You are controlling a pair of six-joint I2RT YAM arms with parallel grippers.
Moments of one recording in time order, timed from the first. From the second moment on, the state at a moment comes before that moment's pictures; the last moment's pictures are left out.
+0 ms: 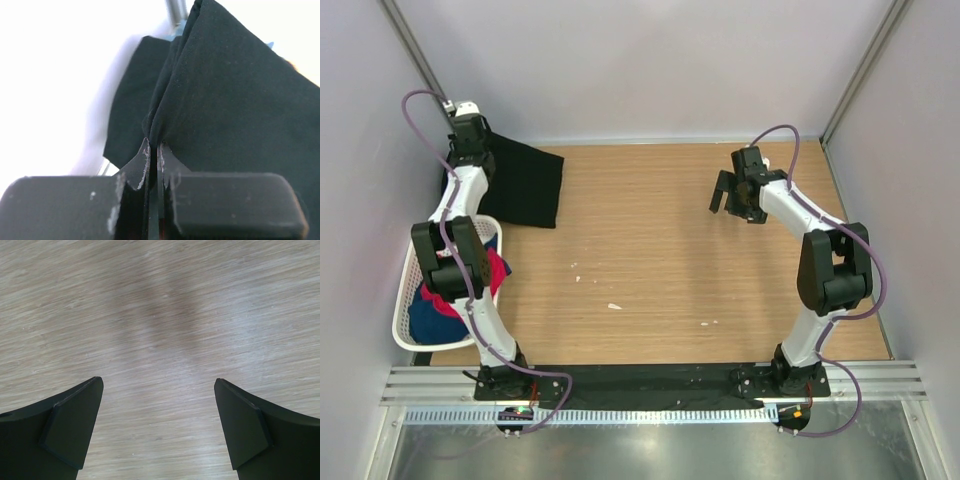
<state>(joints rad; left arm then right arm) 0.16 1.93 1.63 -0.16 -0.41 0.07 0.21 1.78 1.37 -0.60 0.15 0.46</state>
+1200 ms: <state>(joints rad) 0.34 2.02 1.63 -0.06 -0.48 -0.13 0.21 1.80 1.40 -0.60 0.08 0.49</state>
